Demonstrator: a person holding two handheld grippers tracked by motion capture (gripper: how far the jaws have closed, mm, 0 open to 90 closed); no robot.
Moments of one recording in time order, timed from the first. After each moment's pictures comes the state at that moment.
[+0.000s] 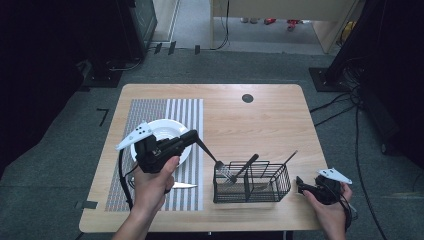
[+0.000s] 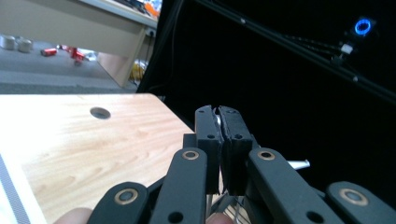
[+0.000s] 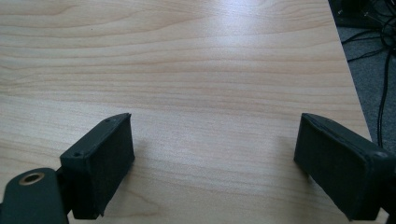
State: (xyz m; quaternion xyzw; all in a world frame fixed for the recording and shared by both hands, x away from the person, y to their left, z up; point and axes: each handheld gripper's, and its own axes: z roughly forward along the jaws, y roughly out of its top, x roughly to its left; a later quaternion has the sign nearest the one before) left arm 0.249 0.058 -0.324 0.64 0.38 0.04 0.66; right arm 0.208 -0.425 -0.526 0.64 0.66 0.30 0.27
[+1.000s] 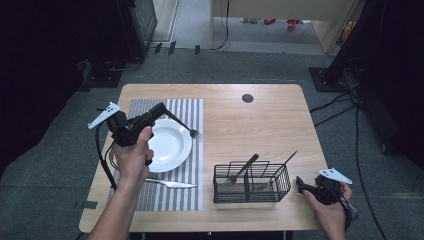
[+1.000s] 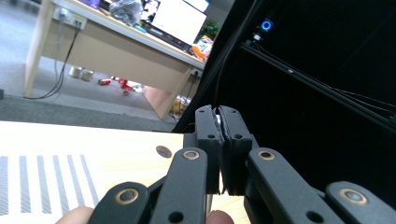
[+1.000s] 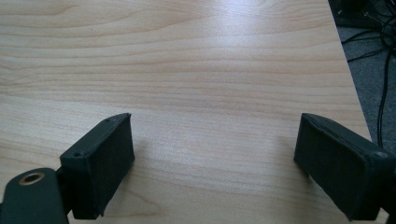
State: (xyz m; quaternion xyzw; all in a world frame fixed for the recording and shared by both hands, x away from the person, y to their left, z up) left arm 0.312 0.118 -0.337 0.56 0.45 0.10 0.68; right arm 0.208 -0.425 -0.526 0.64 0.66 0.30 0.27
